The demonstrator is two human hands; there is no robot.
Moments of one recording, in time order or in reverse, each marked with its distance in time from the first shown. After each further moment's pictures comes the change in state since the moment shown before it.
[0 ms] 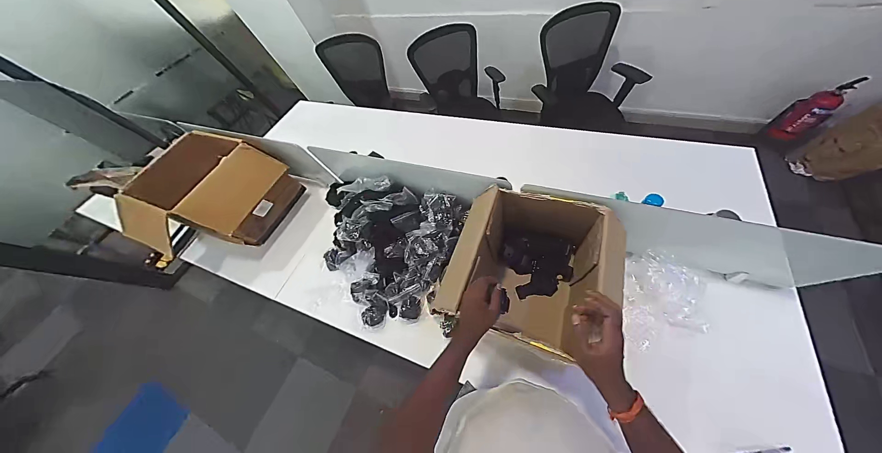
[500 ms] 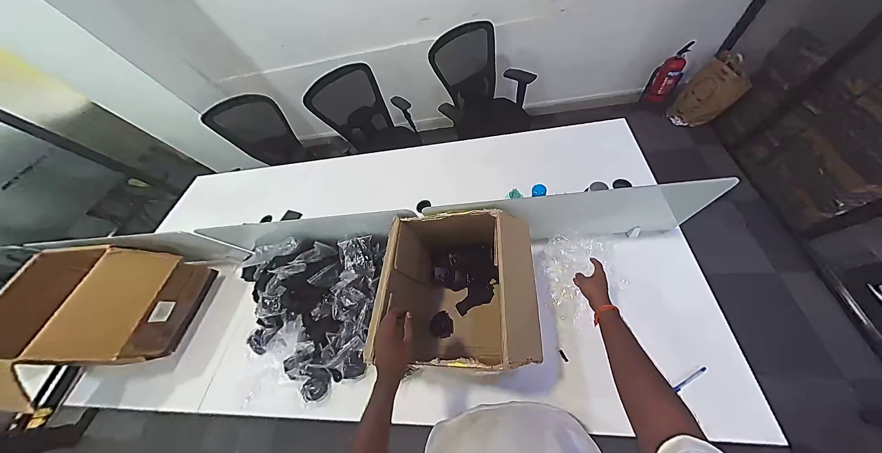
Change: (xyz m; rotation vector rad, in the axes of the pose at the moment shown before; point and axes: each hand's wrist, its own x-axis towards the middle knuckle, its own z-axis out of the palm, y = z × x) left_hand 0.007 0.003 0.004 0.372 -0.047 -0.080; right_hand 0.039 0.274 -0.169 -0.153 0.242 0.929
